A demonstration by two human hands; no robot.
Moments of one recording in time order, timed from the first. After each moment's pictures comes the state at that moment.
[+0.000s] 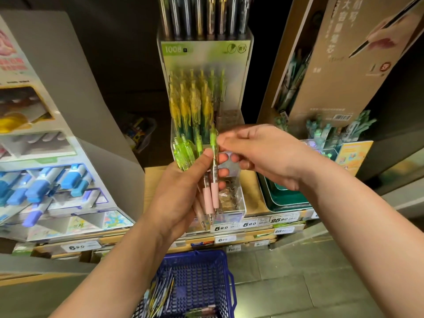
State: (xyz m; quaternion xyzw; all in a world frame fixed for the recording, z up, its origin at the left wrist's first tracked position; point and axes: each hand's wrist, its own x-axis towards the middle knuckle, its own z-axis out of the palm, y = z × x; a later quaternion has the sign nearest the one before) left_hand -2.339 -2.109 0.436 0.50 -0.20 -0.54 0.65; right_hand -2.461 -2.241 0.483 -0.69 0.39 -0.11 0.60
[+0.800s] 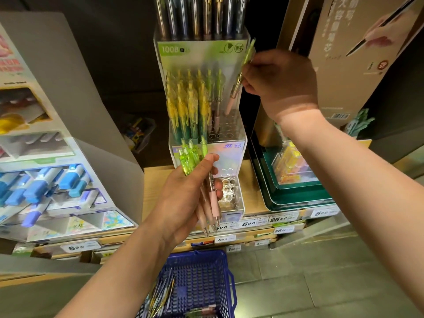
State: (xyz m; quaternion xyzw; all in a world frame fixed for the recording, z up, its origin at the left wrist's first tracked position) left_hand -2.347 -2.108 0.435 0.50 -0.16 -0.57 0.63; right_hand -2.435 -2.303 0.516 -0.70 0.37 -0.45 0.41
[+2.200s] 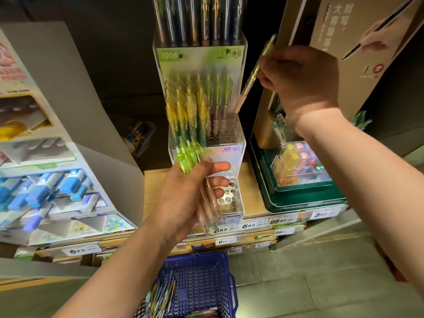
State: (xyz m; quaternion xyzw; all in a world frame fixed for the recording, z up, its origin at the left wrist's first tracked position) left_hand -2.350 -2.113 0.444 0.51 -0.20 -0.52 0.66; right_hand -2.455 -2.301 0.534 -0.64 0.39 -0.49 0.44
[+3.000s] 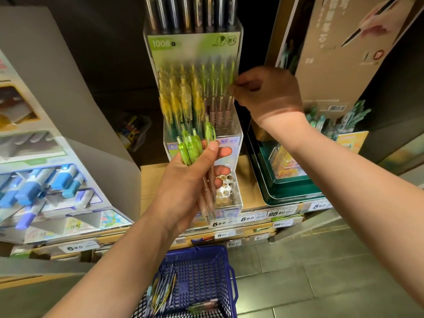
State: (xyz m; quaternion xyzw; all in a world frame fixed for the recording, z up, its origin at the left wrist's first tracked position) left_hand -2.349 -2.120 0.439 0.48 -0.22 -0.54 0.66; right_hand -2.440 -2.296 0.501 -0.80 0.45 -0.30 0.26
